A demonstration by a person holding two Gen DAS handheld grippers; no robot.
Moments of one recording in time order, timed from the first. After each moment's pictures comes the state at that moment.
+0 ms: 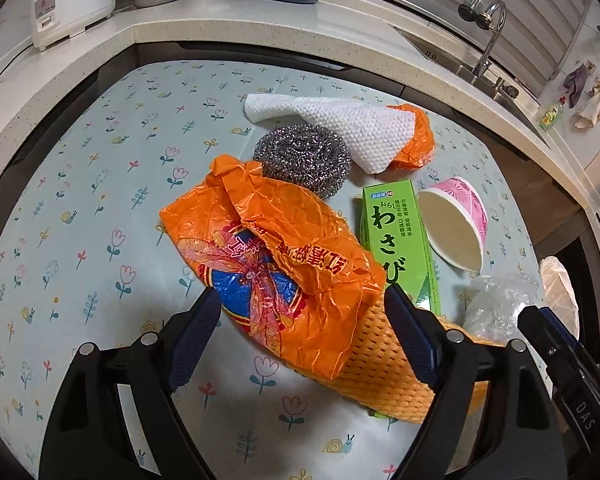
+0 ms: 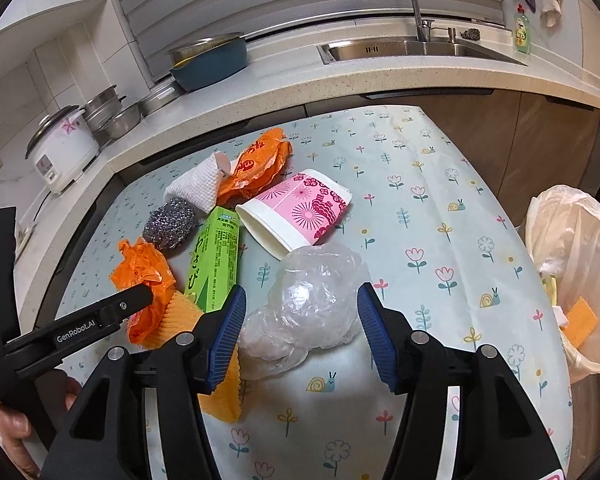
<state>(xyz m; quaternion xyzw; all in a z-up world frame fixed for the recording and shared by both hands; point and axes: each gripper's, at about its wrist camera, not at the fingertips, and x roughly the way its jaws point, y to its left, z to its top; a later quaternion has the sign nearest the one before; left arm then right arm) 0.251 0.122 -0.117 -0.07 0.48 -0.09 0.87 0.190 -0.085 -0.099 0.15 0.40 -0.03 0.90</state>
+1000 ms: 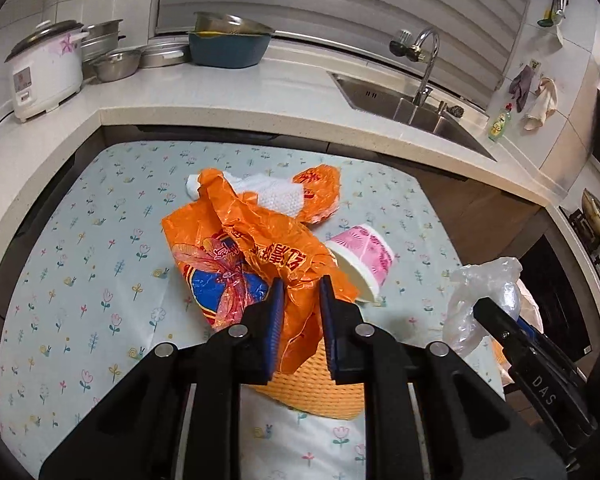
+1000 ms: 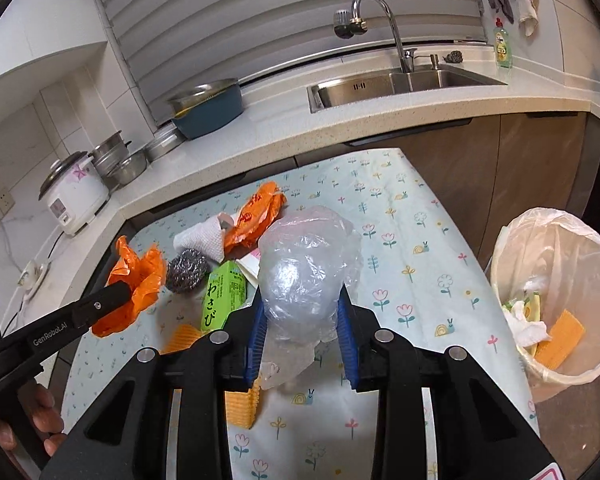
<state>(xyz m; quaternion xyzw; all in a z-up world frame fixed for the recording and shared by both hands) 0.208 0.075 -0.028 -0.05 0.39 -0.16 0.90 0.151 -0.125 -0.043 0.18 0.32 -0.04 0.93</state>
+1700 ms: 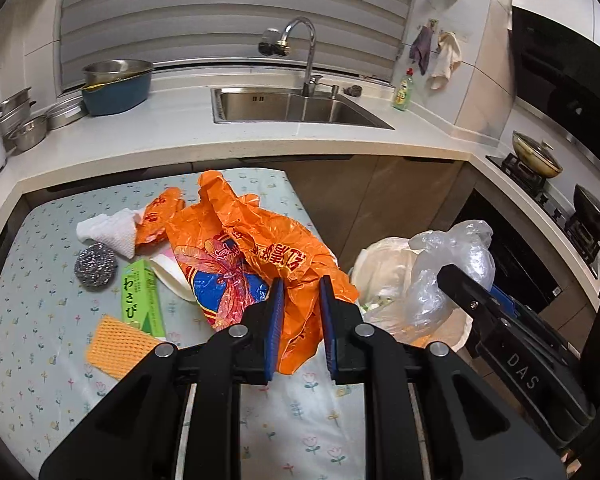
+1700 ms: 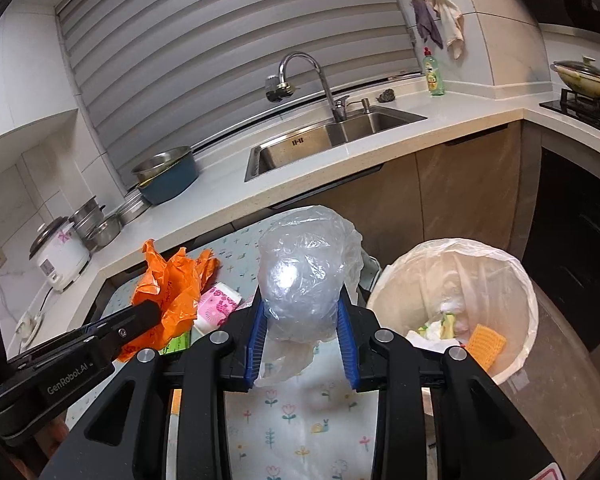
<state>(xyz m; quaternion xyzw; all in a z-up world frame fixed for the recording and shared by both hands) 0.127 -0.079 0.014 0.03 0.36 -0.28 0.89 0.057 -0.238 -0.006 0.22 0.26 -0.12 0.93</state>
